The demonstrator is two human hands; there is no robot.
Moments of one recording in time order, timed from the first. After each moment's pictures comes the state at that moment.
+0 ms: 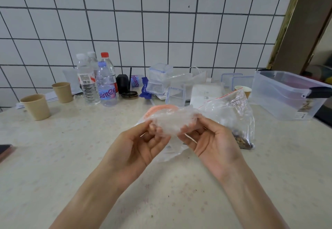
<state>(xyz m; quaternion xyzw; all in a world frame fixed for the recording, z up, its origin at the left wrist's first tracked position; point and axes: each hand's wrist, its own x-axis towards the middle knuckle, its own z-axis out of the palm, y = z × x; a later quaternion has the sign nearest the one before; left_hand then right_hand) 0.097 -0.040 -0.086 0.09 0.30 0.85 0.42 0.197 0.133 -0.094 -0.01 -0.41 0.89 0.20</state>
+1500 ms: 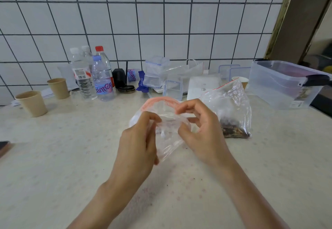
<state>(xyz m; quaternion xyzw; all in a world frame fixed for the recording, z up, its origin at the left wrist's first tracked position) 0.127 -0.040 -0.106 0.38 0.77 0.50 -0.12 0.201 0.117 -0.095 -0.01 -0.79 0.45 0.42</state>
